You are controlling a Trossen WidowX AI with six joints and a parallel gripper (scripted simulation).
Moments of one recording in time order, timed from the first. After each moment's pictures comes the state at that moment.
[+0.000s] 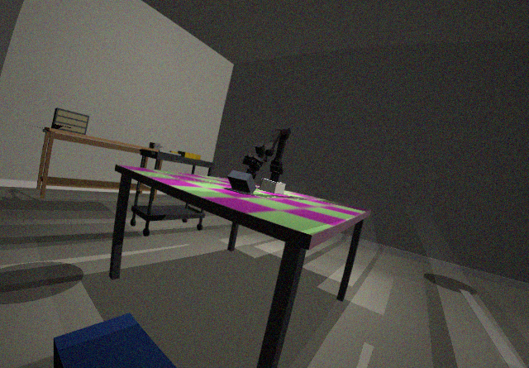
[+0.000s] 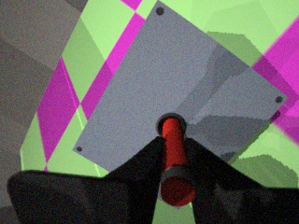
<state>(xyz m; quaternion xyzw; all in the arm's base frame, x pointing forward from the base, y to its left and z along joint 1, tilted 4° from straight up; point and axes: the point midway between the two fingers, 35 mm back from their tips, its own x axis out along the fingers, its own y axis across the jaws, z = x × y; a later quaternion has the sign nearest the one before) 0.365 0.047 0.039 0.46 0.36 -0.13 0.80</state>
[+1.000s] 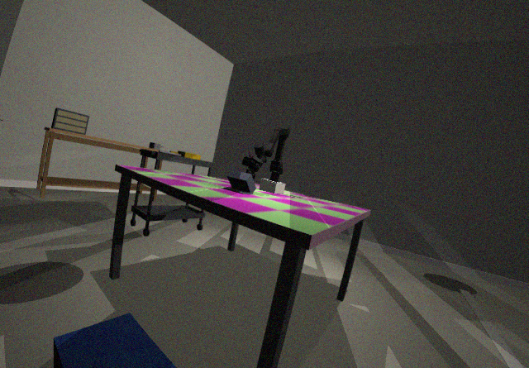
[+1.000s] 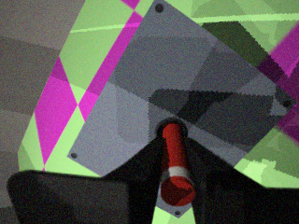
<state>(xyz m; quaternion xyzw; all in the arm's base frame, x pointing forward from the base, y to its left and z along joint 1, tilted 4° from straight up) 0.371 0.048 0.033 0.46 0.36 -0.13 0.80</state>
